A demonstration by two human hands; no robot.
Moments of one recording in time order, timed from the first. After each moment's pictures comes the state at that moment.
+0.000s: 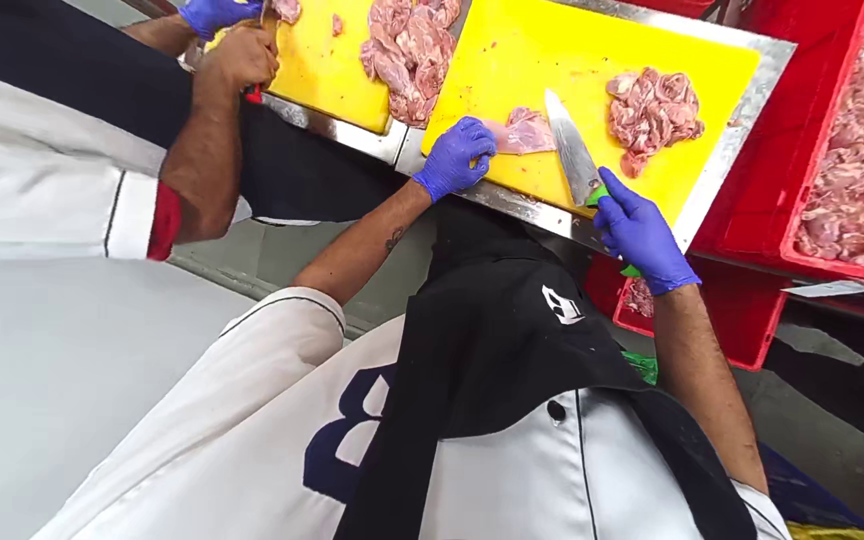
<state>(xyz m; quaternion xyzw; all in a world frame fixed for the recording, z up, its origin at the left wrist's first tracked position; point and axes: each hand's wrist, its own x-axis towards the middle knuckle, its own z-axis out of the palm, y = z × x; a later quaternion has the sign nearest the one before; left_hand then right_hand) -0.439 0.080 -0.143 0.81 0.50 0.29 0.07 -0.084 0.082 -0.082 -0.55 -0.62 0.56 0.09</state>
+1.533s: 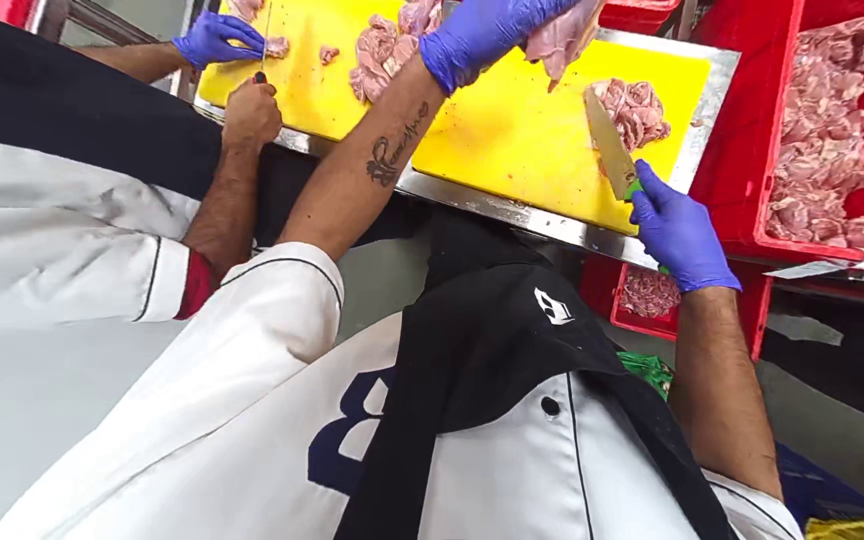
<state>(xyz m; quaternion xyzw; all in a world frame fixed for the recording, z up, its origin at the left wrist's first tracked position) -0.383 0.195 0.058 0.62 0.42 0.40 0.54 -0.044 0.087 -0.049 -0.63 -0.67 0.37 0.08</state>
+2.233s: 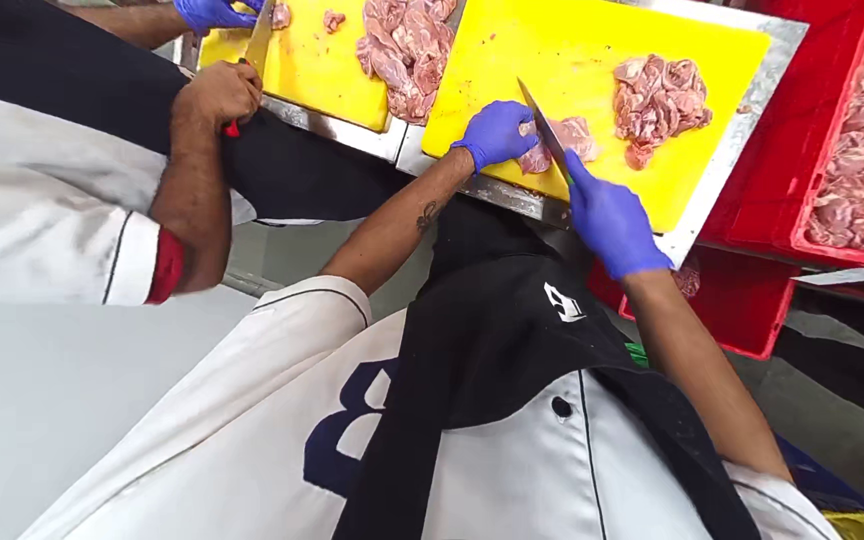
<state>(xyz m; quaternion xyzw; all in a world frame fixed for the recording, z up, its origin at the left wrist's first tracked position) -0.381 0.140 -0.095 0.69 0.65 0.01 0.31 -0.143 0.072 -0.052 -0.53 -0.80 0.27 -0.02</state>
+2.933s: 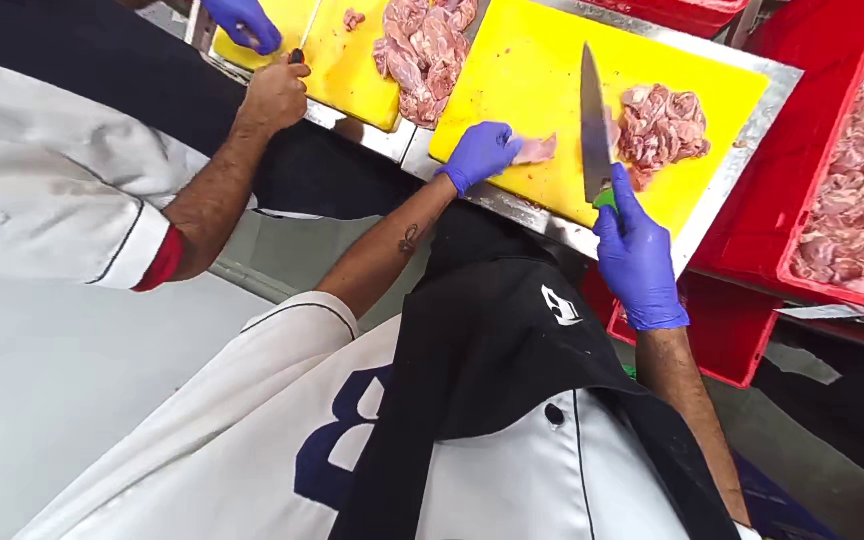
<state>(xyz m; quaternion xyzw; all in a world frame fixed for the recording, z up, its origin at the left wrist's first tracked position) -0.401 0.101 -0.084 0.56 0.71 0.17 0.39 -0.114 0.055 -0.043 -0.54 -0.74 0.37 0.16</state>
